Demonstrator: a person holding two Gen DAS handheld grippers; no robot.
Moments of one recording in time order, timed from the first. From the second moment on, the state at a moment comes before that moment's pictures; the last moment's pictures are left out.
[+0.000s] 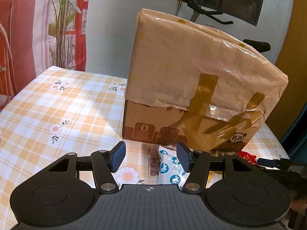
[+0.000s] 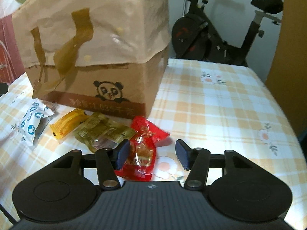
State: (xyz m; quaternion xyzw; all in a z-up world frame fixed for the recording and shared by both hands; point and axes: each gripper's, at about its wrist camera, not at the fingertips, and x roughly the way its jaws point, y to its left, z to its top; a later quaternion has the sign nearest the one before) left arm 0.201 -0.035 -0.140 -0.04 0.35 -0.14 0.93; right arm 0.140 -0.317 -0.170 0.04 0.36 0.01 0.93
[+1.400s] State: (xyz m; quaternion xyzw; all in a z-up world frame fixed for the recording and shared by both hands) left arm 0.209 -0.097 -0.190 0.07 0.39 -0.20 0.89; right arm 0.139 -0.292 -0.188 0.00 0.32 0.04 0.95
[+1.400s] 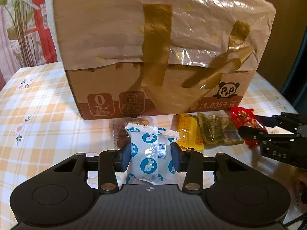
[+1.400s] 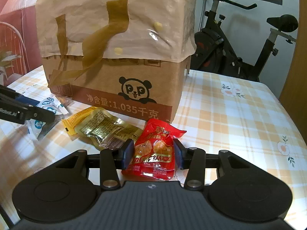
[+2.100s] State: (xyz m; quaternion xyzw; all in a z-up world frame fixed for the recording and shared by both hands) left arm 0.190 -0.069 -0.166 0.02 0.36 -0.19 0.91; right arm 0.123 -0.297 -0.176 0.01 0.30 0.02 0.95
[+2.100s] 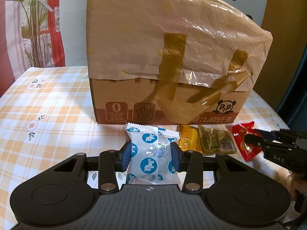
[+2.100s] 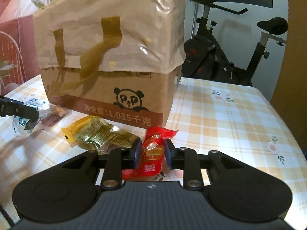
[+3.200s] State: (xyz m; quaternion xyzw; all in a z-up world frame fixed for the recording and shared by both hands) left arm 0.197 -0.040 -0.035 -0.01 0.19 -0.23 0.95; right arm 0.098 -0.294 0.000 0.03 0.08 0.08 0.99
